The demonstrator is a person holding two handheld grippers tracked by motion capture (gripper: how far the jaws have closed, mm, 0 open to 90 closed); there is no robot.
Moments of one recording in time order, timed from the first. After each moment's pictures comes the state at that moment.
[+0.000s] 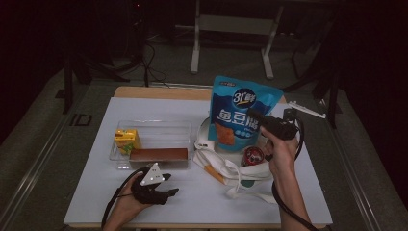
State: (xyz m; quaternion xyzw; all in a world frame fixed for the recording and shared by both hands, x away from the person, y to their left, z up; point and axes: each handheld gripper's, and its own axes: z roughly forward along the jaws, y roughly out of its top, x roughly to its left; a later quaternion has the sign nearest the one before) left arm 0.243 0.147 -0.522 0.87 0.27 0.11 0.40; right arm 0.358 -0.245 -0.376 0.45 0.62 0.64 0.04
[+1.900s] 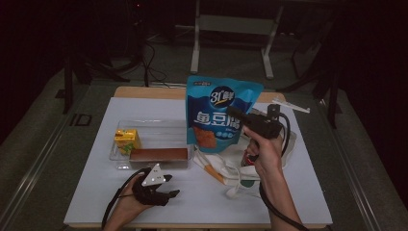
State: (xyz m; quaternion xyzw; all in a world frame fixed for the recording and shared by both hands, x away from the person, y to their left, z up) left arm 0.243 0.145 -0.523 0.87 0.27 0.11 0.40; right arm 0.345 -0.195 -0.352 0.39 0.63 0.67 -0.02
